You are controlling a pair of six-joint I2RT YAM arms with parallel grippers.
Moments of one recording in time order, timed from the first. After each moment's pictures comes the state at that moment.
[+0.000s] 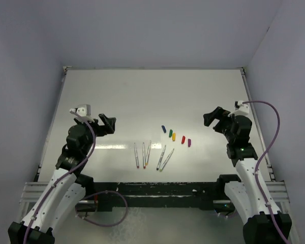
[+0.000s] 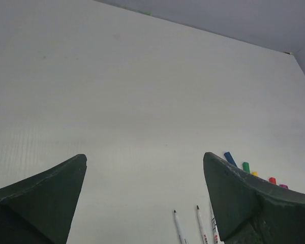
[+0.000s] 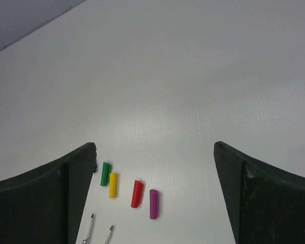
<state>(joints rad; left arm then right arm) -0.29 0.58 0.44 -0.05 -0.08 -0.41 0.02 0.74 0.51 -0.11 -0.07 0.46</state>
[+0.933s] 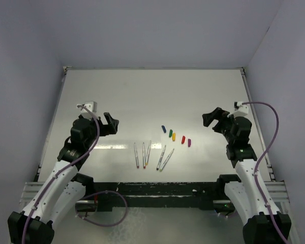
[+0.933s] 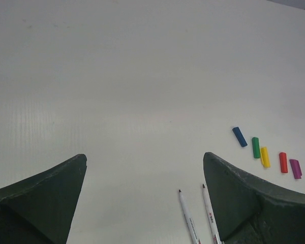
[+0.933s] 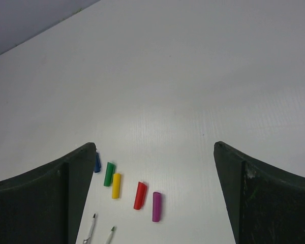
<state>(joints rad) -0.29 0.69 0.50 -0.14 -0.04 -0.38 0.02 0.73 0.48 -0.06 -0.09 0.47</state>
